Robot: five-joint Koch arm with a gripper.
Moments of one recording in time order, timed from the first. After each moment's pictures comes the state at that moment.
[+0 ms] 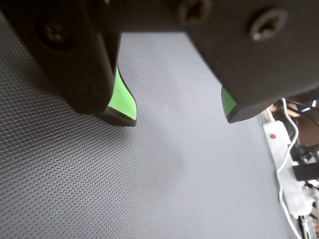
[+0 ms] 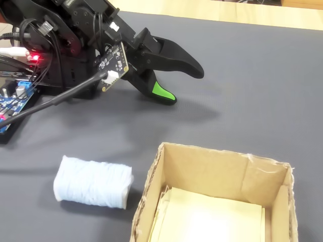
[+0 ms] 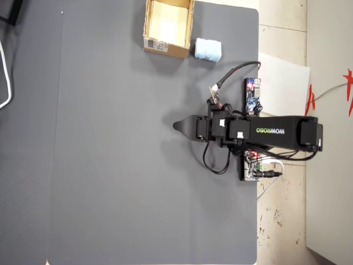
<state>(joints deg) 5.6 130.8 176.7 -4.0 95.3</state>
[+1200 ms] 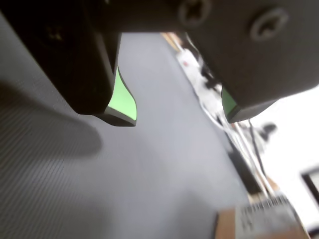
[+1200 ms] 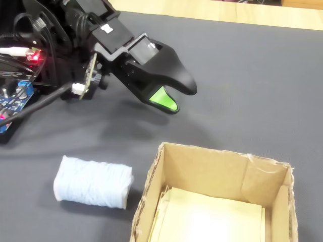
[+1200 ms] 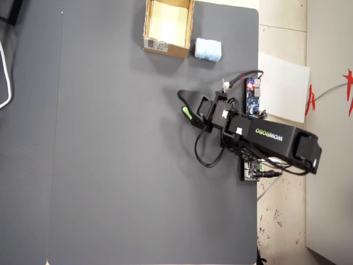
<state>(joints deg) 27.2 130.8 173.7 -13.1 74.6</state>
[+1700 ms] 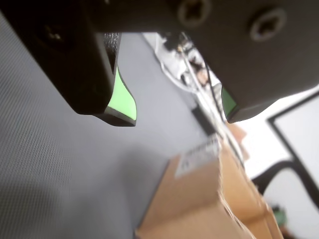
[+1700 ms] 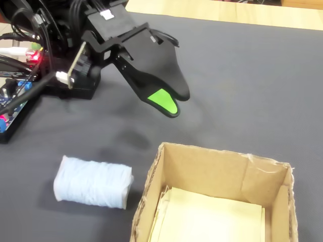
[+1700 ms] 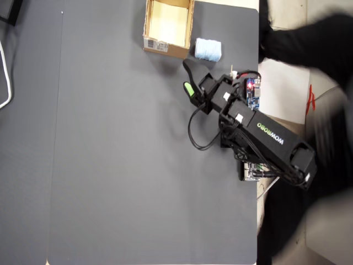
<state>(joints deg) 40.9 130.8 155.5 7.9 72.8</state>
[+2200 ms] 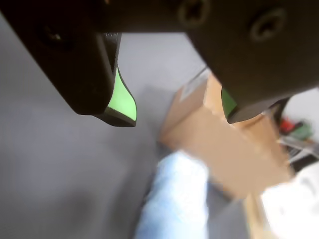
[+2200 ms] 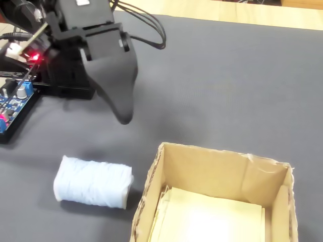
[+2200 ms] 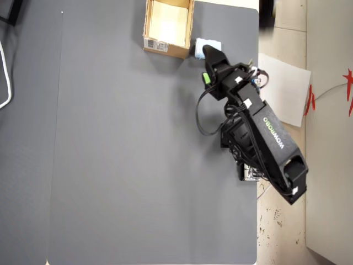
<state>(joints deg) 60.7 130.8 143.5 36.5 79.5</state>
